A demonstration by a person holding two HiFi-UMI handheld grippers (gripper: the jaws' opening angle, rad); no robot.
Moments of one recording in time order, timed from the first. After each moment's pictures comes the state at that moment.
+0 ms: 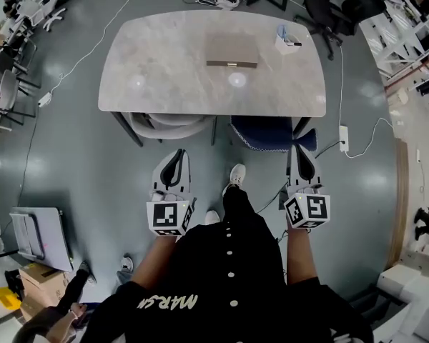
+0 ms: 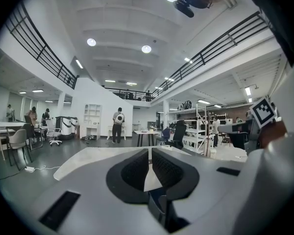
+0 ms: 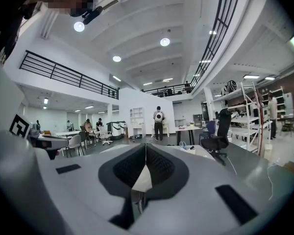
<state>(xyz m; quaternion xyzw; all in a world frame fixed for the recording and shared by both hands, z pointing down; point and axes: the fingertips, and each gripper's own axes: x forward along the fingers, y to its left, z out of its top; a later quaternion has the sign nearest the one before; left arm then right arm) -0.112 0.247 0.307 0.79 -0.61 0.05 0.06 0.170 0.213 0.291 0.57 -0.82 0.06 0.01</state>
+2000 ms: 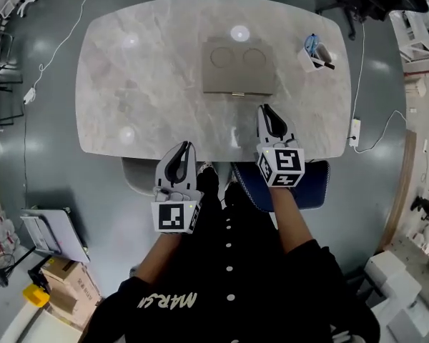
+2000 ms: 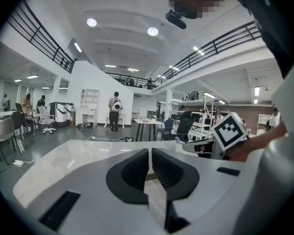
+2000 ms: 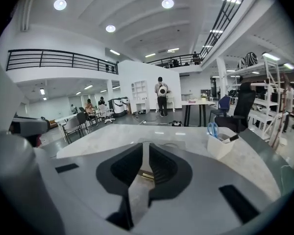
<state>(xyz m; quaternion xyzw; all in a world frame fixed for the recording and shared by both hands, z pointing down) -0.115 -0.067 0.364 0.79 -0.60 0.09 0.12 0.062 -0.165 0.431 0.52 -0.83 0.16 0.15</state>
